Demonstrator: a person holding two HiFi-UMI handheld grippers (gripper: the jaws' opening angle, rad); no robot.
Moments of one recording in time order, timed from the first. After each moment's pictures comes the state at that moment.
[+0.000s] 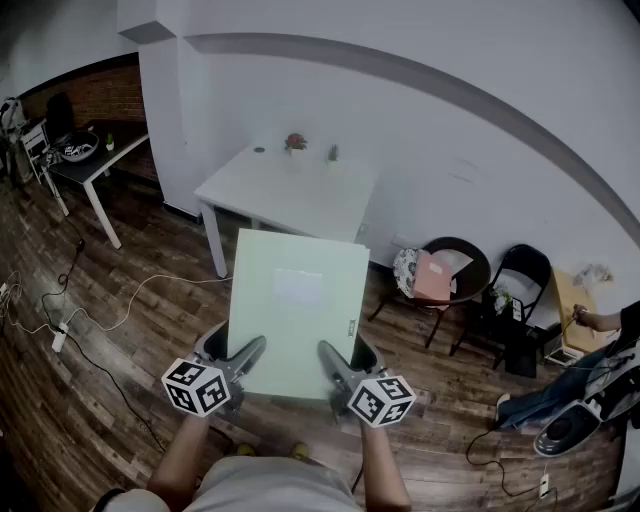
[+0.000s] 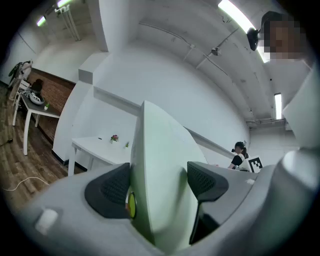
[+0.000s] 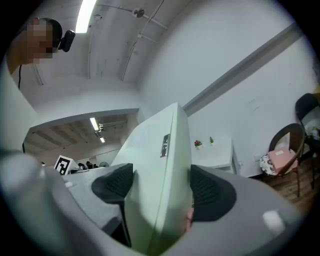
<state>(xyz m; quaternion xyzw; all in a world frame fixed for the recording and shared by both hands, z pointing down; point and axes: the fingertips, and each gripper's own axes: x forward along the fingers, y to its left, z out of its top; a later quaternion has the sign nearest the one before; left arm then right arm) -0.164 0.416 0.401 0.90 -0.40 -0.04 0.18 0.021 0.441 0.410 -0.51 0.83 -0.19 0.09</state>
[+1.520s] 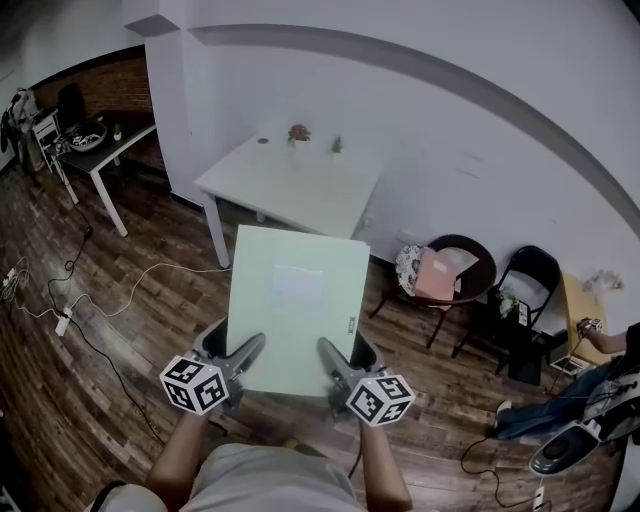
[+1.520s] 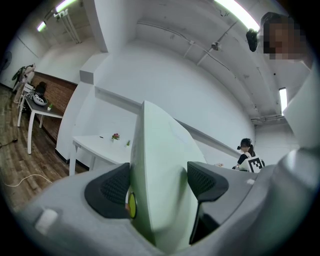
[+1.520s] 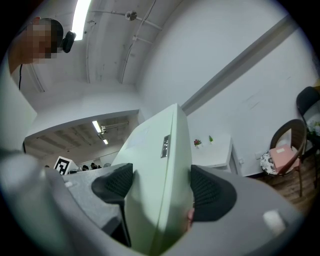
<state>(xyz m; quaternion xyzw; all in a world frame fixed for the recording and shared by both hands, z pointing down) -0.102 0.415 0.408 0.89 -0.42 -0.04 0.18 0.084 0.429 0.419 -0.49 0.84 -0.20 0.10</state>
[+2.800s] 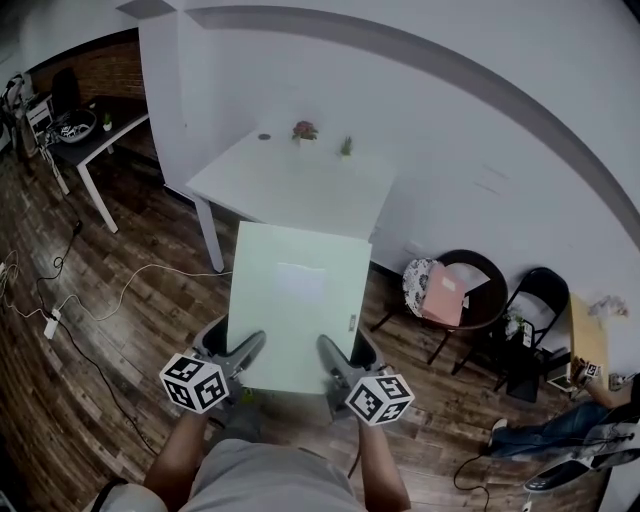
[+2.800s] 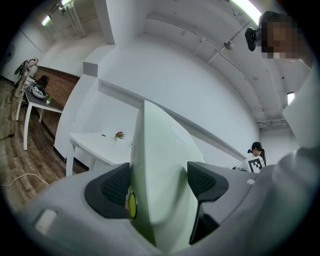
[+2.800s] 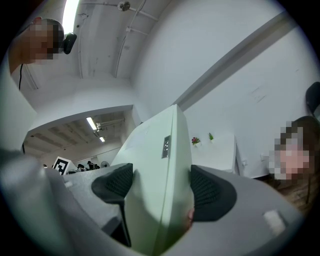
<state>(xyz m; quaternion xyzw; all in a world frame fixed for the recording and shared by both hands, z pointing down) -0.112 0.249 0.442 0.88 -0.43 -0.04 0.20 0.075 0.260 0.449 -0.50 0.84 -0.21 0.08</state>
